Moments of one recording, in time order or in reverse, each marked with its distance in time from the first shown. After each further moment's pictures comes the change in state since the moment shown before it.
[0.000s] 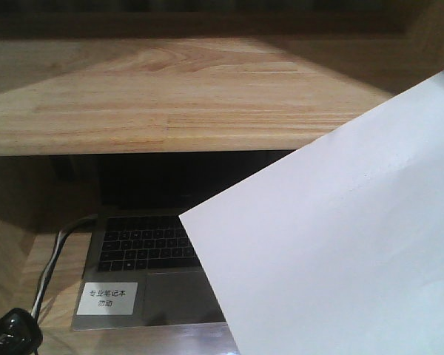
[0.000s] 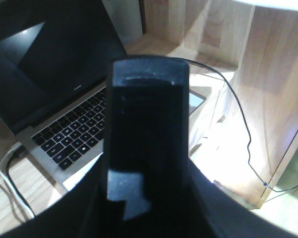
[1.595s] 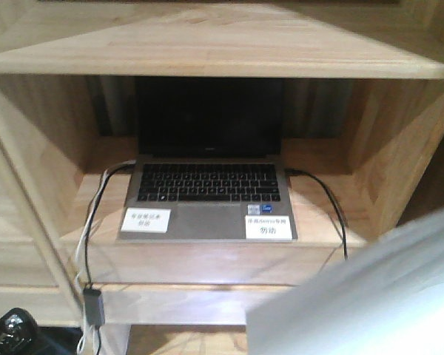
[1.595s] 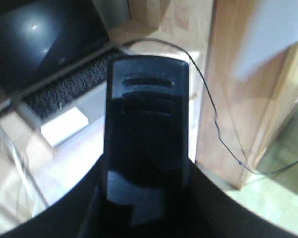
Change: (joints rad) left arm 0.000 0.000 0.000 -0.001 0.000 0.000; right arm 0.000 0.000 0.000 -0.005 0.006 -0.003
